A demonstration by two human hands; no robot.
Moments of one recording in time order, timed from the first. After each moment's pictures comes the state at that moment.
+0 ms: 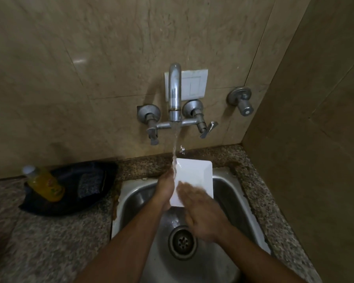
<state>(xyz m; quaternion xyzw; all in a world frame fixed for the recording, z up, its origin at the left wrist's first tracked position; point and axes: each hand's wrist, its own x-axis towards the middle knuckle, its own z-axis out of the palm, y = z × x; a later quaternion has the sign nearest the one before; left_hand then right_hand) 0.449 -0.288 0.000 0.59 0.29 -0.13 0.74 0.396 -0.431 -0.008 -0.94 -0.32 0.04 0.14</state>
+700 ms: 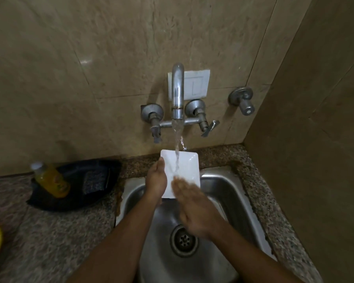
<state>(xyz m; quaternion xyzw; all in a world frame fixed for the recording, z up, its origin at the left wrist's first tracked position) 0.442 -0.261 0.022 0.72 0.28 0.03 0.64 0.397 -0.418 -0.018 -0.92 -0.35 0.01 0.16</state>
